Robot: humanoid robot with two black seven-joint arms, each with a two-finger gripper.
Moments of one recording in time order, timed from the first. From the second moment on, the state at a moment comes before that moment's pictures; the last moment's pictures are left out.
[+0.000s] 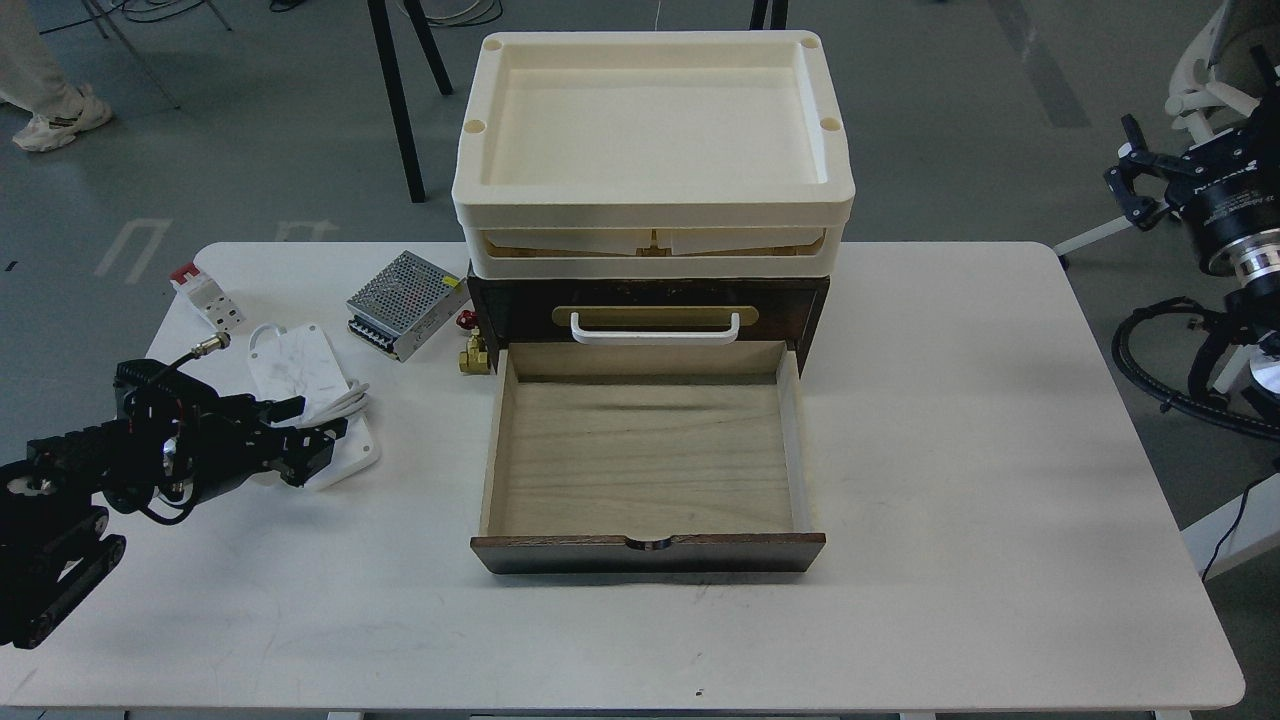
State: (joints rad) left arm -0.47 0.58 -0.68 -0.69 2.18 0.04 -0.49; right arm 0.78 -0.58 0.62 0.62 0.35 0.49 0.39
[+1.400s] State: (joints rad) left arm -0.45 1.14 -0.49 -1.62 1.68 0.19 -0.49; right arm 0.73 -0.61 0.66 0.61 0.35 0.49 0.39
